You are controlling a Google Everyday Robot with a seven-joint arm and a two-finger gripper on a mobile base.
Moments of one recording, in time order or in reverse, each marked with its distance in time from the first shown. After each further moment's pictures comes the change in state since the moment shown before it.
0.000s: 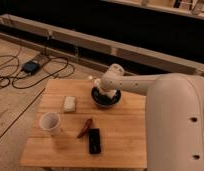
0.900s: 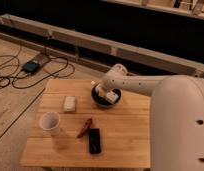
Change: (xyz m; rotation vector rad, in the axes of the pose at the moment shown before) arm 0.000 0.004 -0.017 0.024 0.030 -0.055
